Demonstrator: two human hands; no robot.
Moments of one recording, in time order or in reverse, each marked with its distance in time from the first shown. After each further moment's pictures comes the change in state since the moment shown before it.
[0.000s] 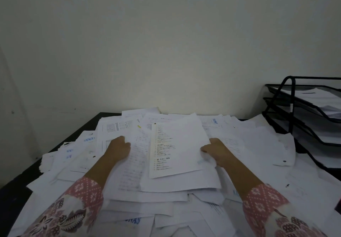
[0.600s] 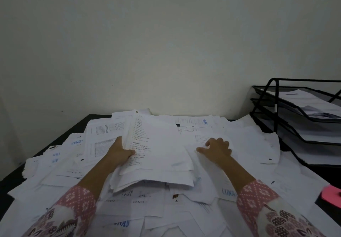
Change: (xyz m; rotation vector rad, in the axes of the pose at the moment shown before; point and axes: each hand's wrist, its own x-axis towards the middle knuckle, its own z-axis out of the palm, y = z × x) left_hand -0.015 0.017 0.018 -0.328 -0.057 0.009; right_hand 0.013 0.021 -0.020 -0.675 0.177 -0.045
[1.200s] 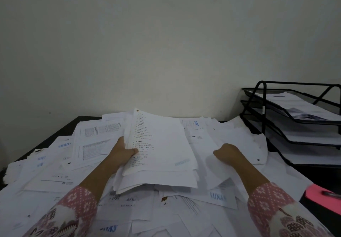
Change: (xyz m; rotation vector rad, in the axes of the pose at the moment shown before) left_hand 0.001 0.018 0.029 -0.094 -0.043 0.022; right_hand 0.006 0.054 -0.032 0.056 -0.071 0.137
